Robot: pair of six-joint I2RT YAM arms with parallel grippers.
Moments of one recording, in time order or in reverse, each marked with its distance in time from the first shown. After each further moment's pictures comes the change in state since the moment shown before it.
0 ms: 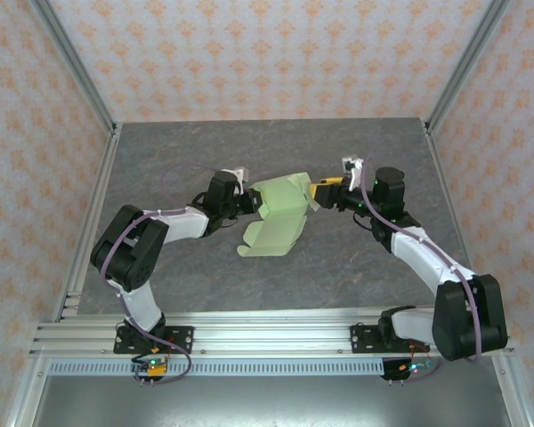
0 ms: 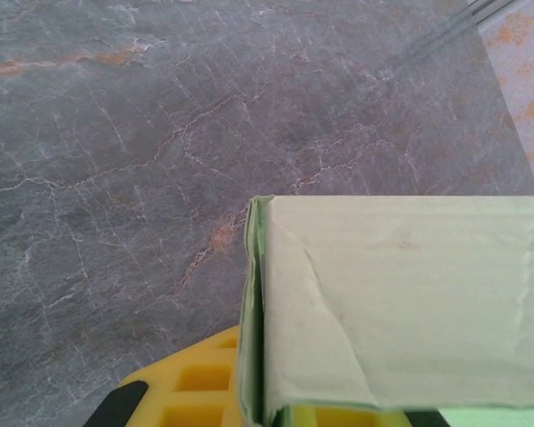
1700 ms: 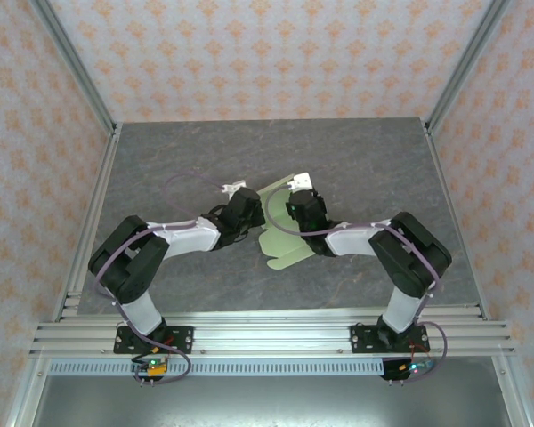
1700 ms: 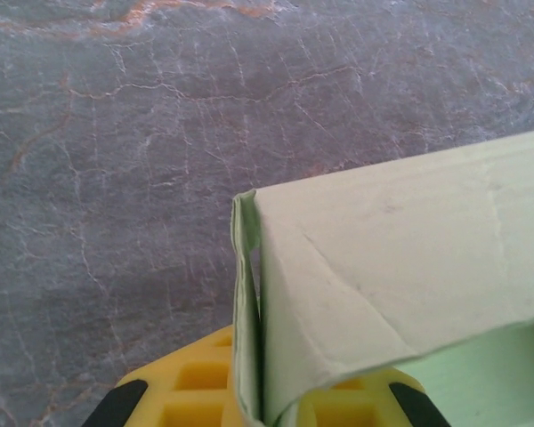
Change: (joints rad) left arm -0.202 -0.072 -0.016 -0.201 -0.471 -0.216; right arm 0.502 0.497 0.098 0.236 1.390 -0.325
